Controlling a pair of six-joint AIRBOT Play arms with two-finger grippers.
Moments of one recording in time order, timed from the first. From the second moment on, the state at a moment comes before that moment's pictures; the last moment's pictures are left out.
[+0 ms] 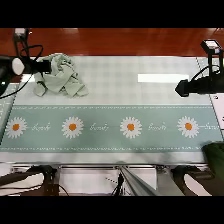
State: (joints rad) left arm -0.01 -1.40 1.24 1.76 -0.68 -1.69; right arm 0.03 -0.99 1.11 -1.49 1.17 1.48
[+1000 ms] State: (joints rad) left arm 0.05 -1.61 1.41 1.76 -0.53 -1.70; right arm 0.03 -0.99 1.11 -1.47 1.17 1.52
